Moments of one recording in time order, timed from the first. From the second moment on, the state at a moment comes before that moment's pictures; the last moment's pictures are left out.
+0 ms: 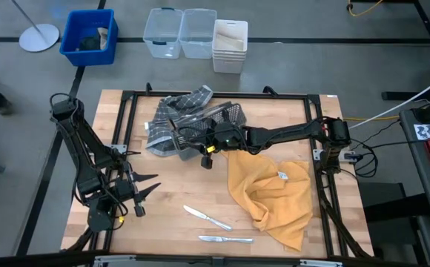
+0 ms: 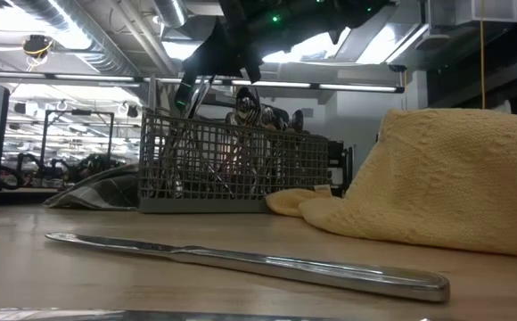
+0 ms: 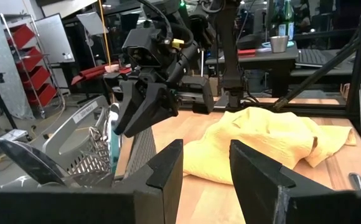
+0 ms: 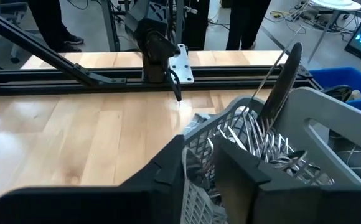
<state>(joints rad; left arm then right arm) -1.12 1.17 0.73 -0.33 -1.55 -0.69 -0.01 1.88 1.37 0.16 0.06 -0.01</state>
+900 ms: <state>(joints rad) -0.99 1.19 0.73 -0.30 -1.39 -0.78 0.09 1.87 1.94 -0.79 0.05 0.00</state>
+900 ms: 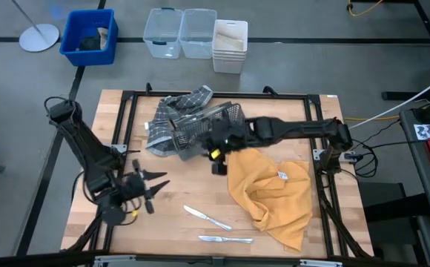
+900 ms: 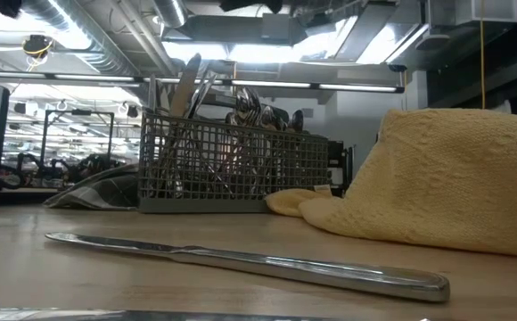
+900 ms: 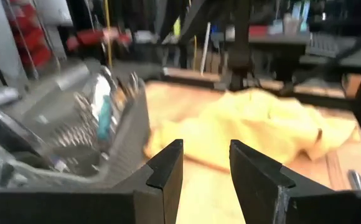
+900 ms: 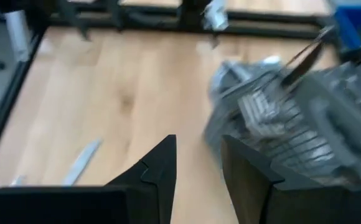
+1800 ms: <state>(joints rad) -0.69 1.65 0.73 0.13 -0.47 -0.30 0.57 1.89 1.61 -0.73 0.19 0.31</state>
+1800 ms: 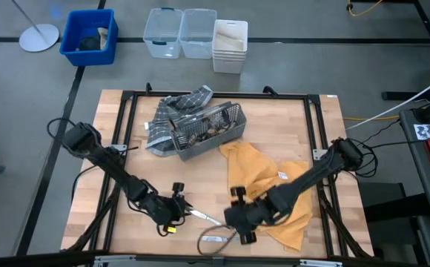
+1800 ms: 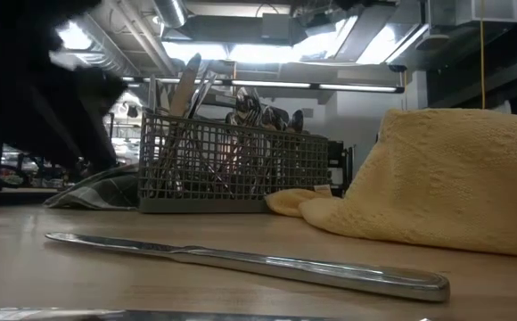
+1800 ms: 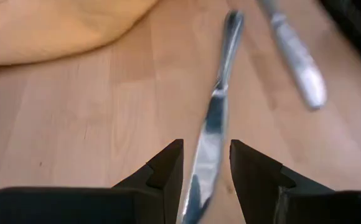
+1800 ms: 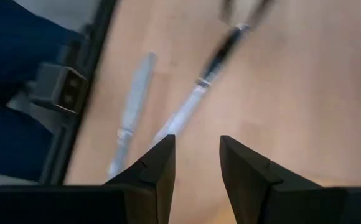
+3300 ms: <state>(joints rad) -0.65 1.76 0.73 0.35 -0.38 -0.37 0.57 2.21 1.30 0.21 0.43 0.47</state>
